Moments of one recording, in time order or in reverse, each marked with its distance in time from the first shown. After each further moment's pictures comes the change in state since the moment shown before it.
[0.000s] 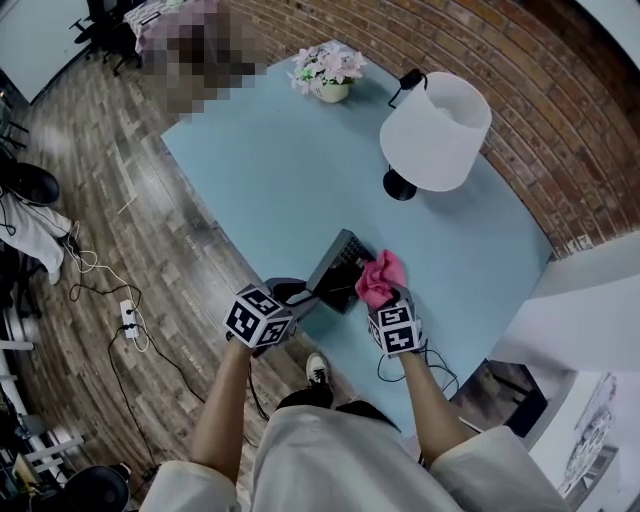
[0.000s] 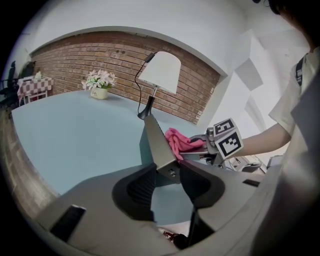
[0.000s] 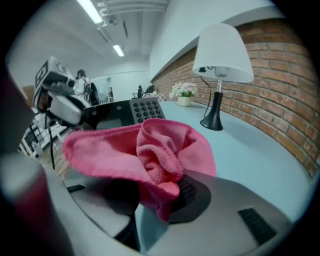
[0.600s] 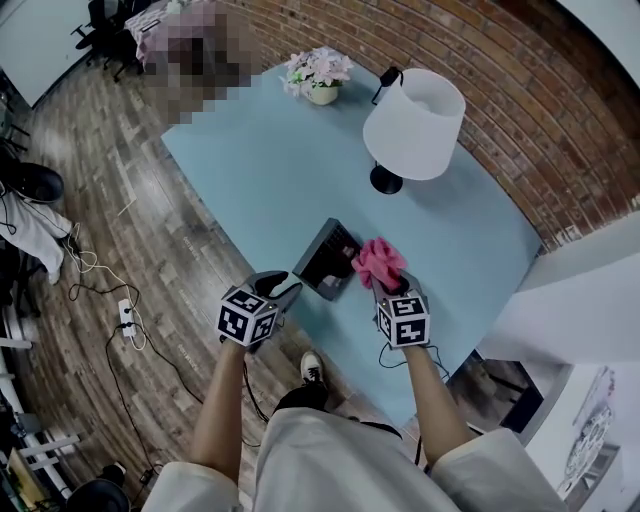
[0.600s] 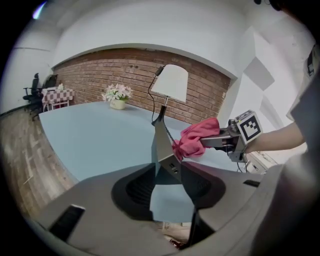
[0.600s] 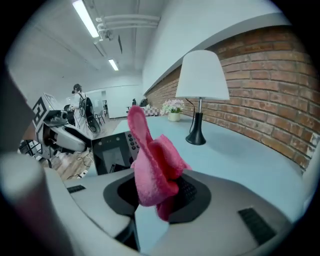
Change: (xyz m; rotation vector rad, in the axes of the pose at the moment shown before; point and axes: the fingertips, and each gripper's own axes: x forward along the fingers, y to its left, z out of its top) left arm -0.020 0.000 -0.005 -0.036 -0.106 0.202; right arm -0.064 -0.029 0.030 0.076 -0.129 -0.041
